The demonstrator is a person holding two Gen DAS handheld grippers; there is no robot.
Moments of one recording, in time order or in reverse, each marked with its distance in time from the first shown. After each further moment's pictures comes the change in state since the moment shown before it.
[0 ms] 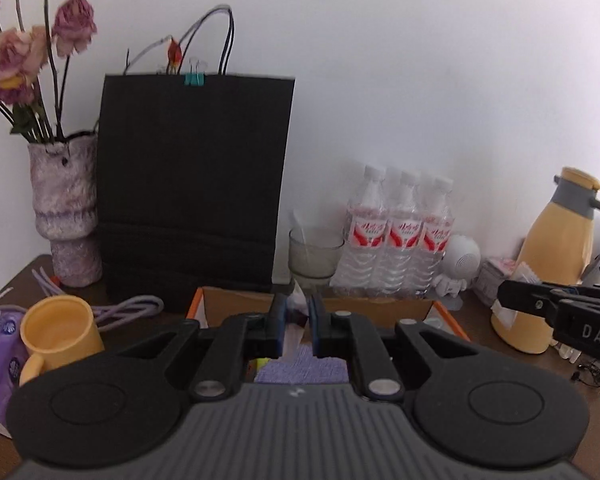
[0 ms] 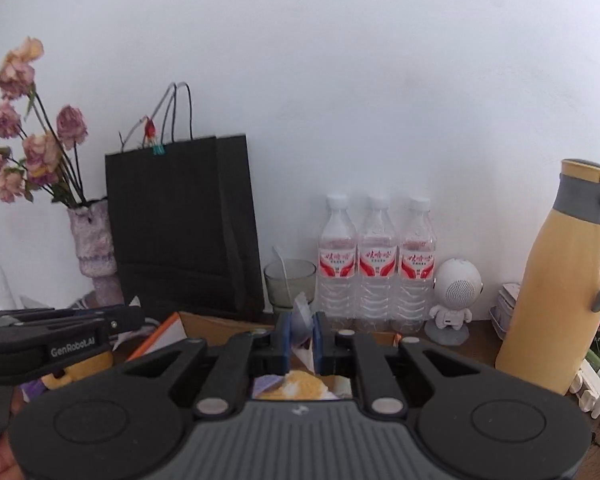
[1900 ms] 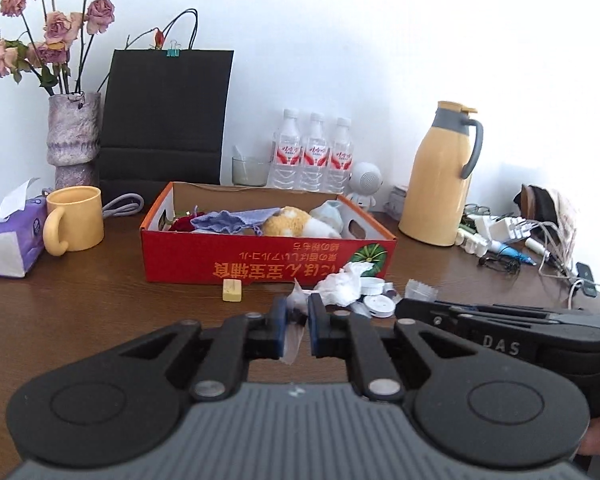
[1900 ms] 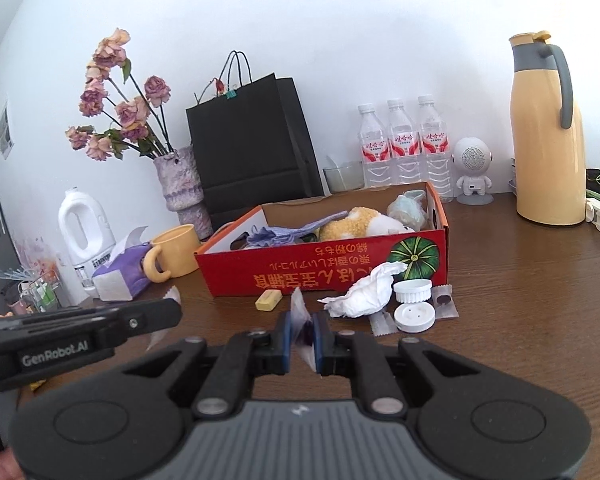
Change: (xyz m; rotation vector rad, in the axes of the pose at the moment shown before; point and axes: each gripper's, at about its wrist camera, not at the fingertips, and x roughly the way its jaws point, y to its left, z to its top) left arm -0.208 -0.033 -0.202 0.044 -0.103 -0.159; right arm -0.168 0.024 -0.204 0.124 -0.045 0.189
